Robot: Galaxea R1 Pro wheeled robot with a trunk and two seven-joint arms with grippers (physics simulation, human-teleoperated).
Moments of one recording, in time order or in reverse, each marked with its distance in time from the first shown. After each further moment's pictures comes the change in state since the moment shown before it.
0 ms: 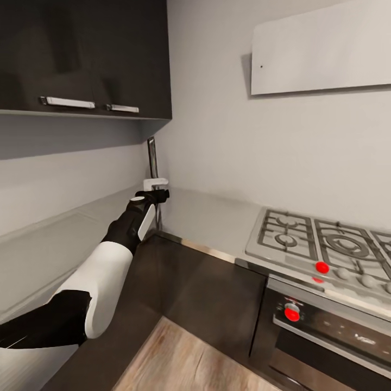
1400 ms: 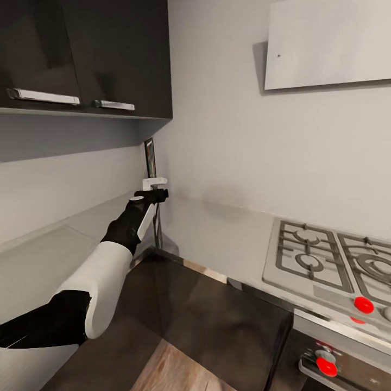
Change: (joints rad) left arm 0.000 0.000 0.008 -0.005 -0.005 0.000 0.008; right arm 0.000 0.000 0.001 0.000 0.003 0.000 0.000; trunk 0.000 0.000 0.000
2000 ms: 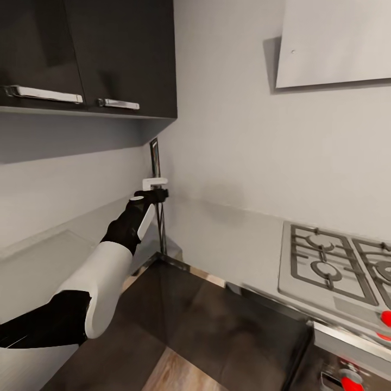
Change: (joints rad) left arm 0.000 0.000 0.000 0.000 0.000 0.001 0.001; right arm 0.000 0.000 0.000 0.000 0.000 0.000 0.000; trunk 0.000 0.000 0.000
